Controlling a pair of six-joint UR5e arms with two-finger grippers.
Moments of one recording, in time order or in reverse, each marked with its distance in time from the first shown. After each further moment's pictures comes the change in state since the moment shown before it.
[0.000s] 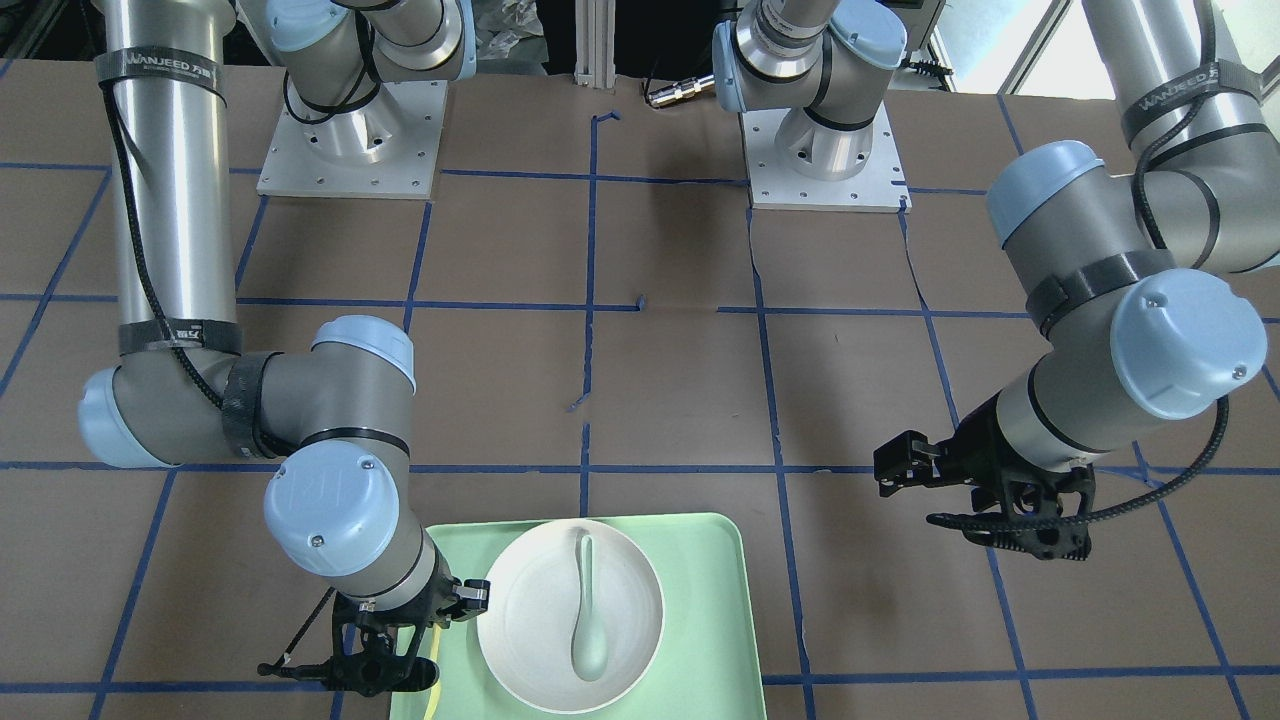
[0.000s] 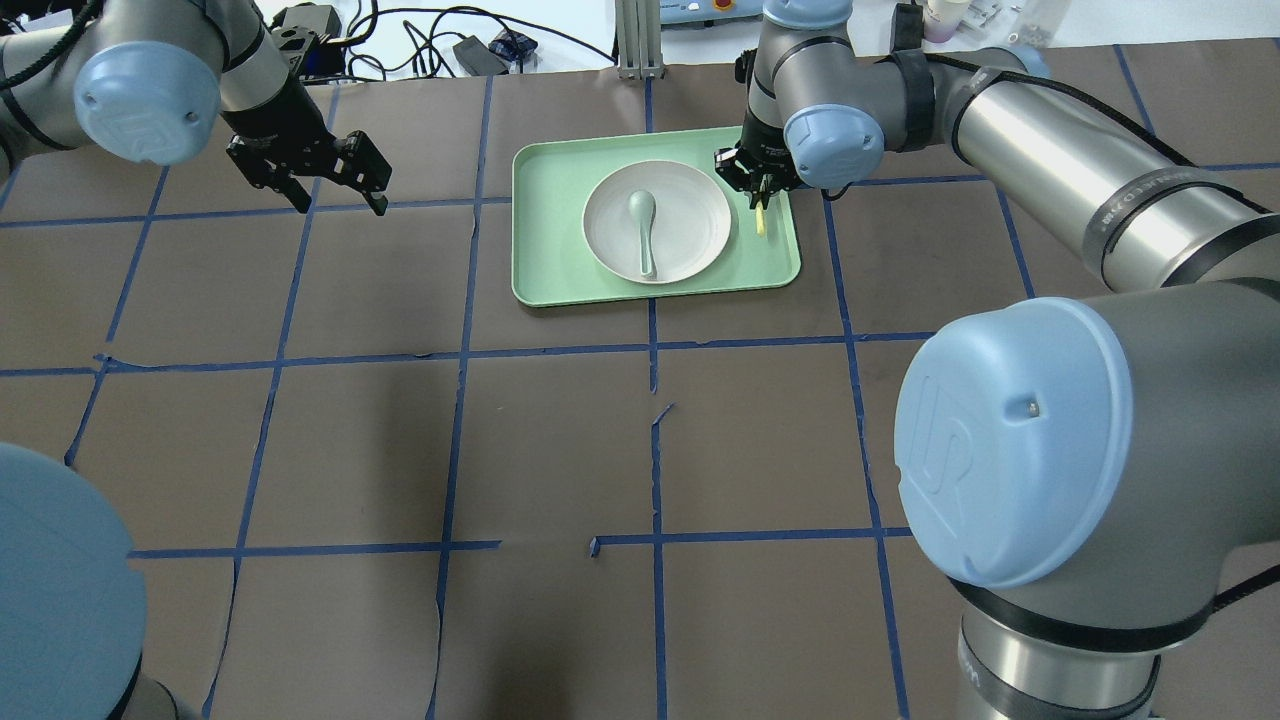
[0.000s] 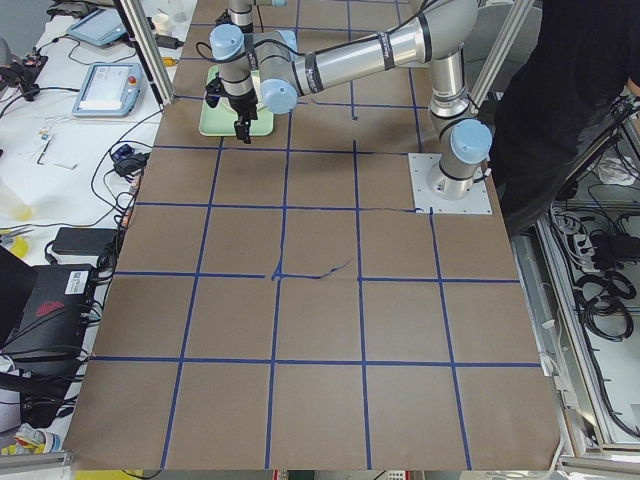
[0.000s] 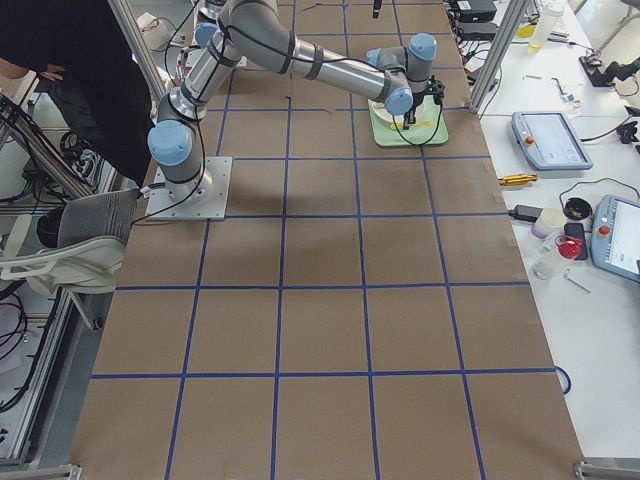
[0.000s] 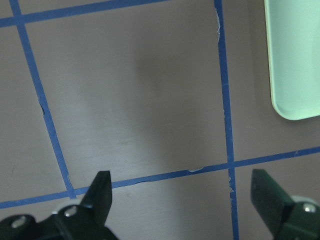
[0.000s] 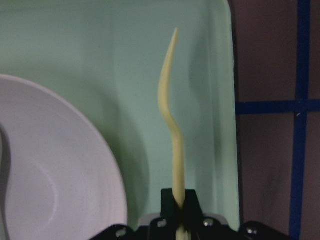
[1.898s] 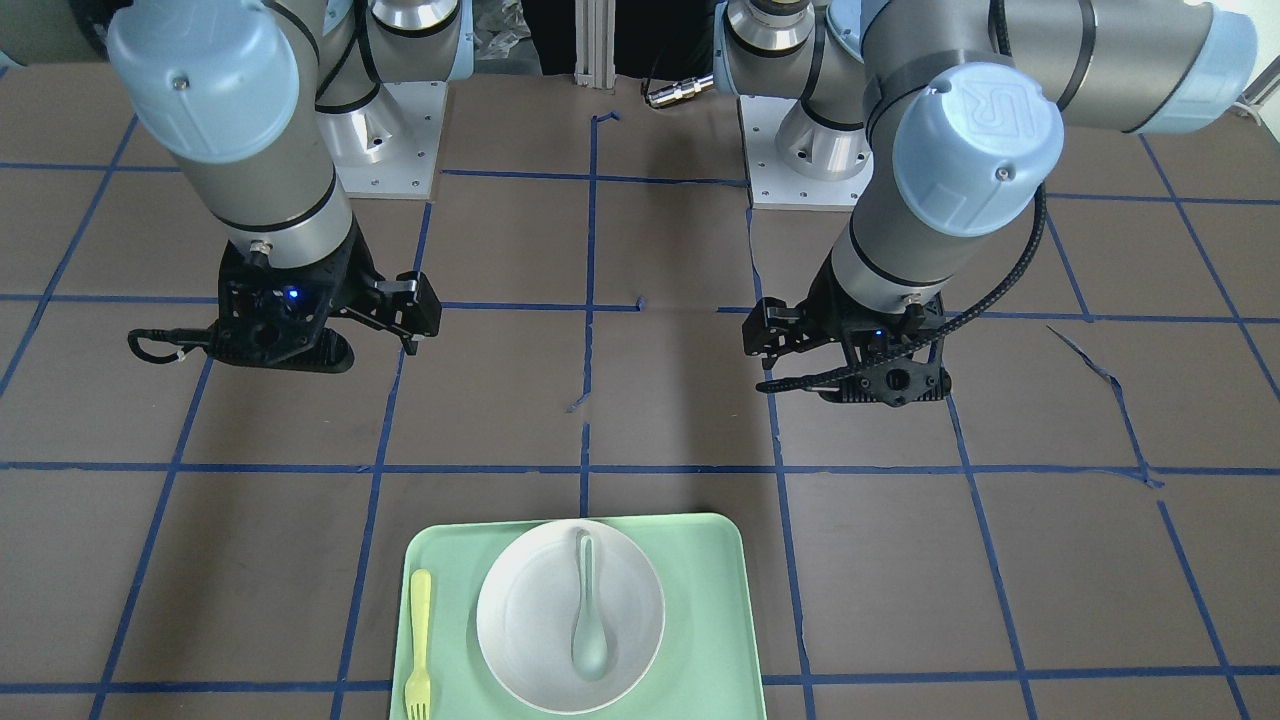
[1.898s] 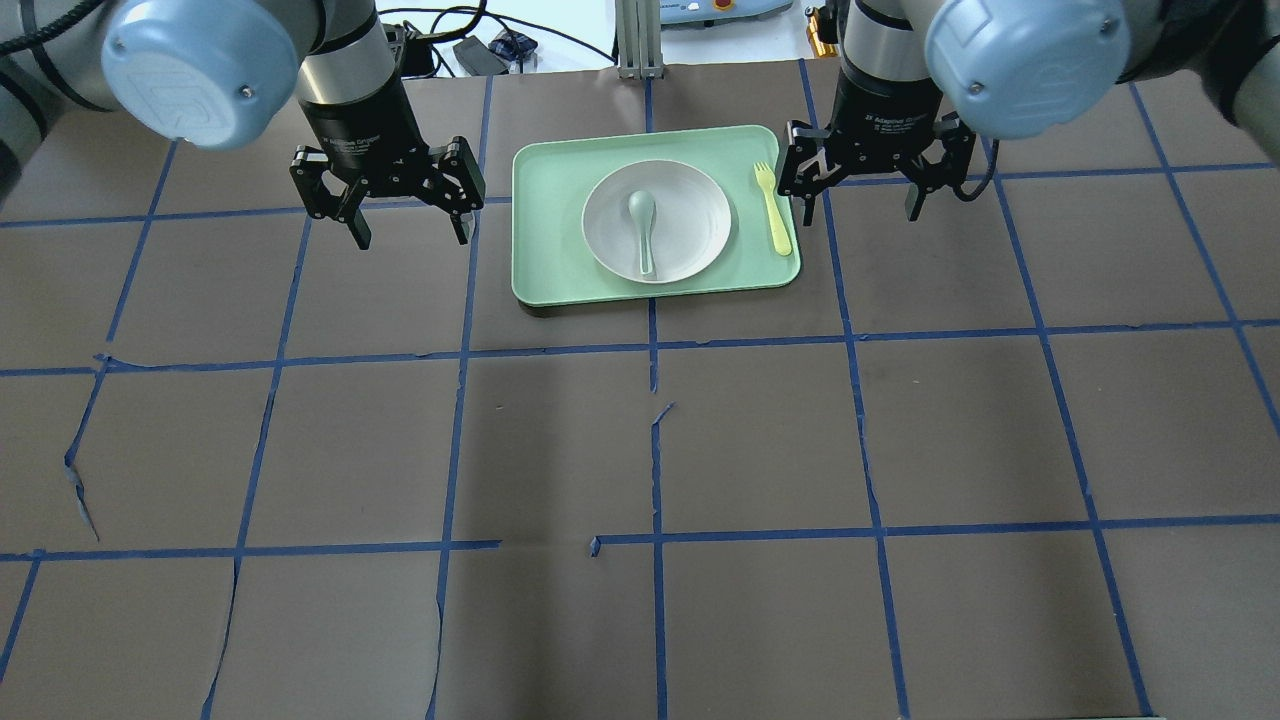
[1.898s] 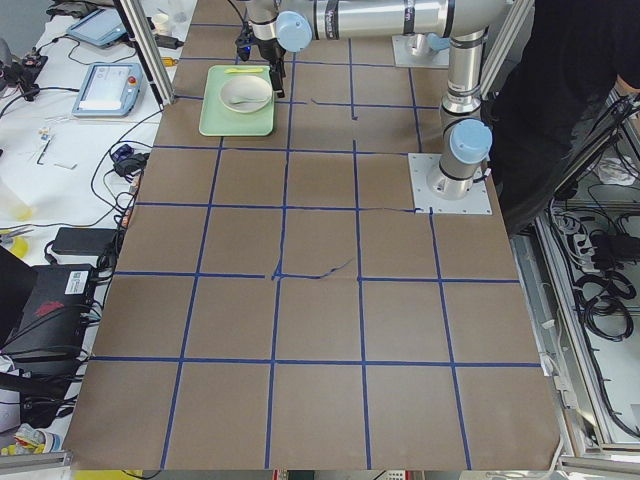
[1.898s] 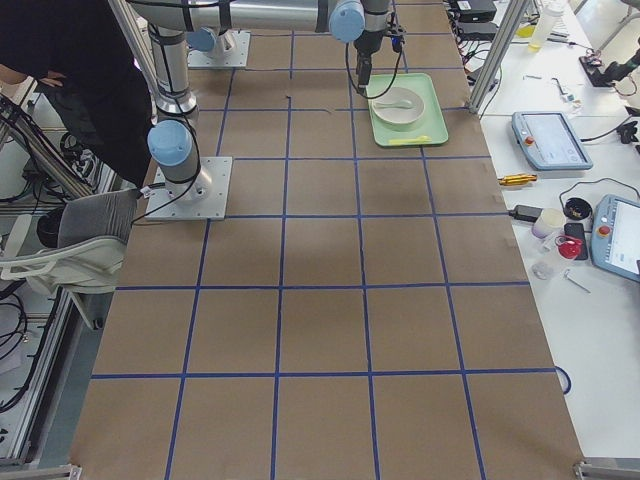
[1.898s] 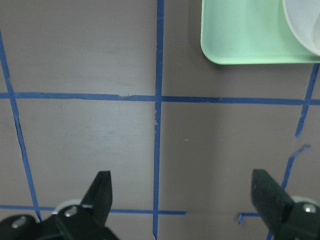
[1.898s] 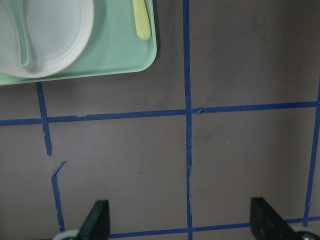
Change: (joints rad) left arm -0.221 0.164 0.013 -0.278 0.068 -0.398; right arm -0.009 -0.532 0.177 0.495 -0.053 0.026
